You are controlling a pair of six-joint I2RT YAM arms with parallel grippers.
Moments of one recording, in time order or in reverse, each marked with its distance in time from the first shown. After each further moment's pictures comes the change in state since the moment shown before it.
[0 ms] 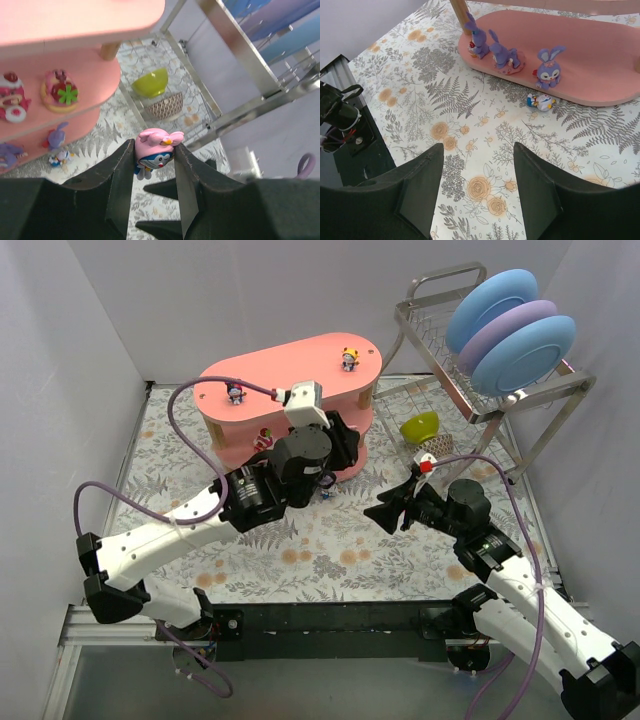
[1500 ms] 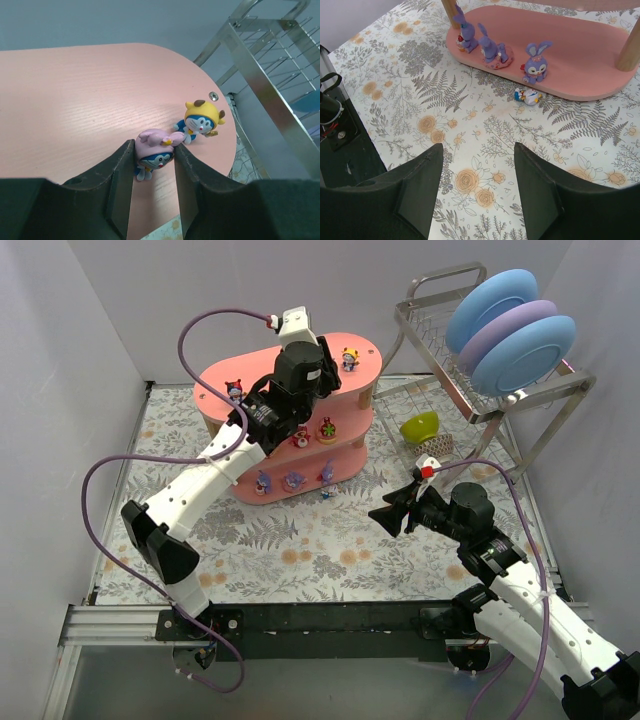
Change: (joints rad) left arm 0.372 0.372 0.486 -0.077 0.140 0.182; right arm -0.002 -0.057 0.000 -0.083 0.046 -0.077
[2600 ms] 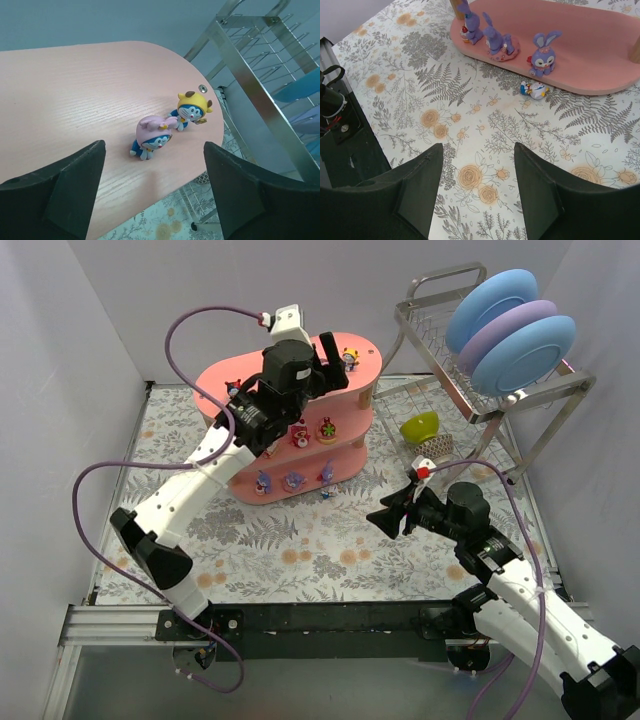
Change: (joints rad) left arm 0.007 -0.025 0.011 -0.046 0.044 -0.010; right arm 0.000 0.020 -0.014 0.008 -0.024 0.001
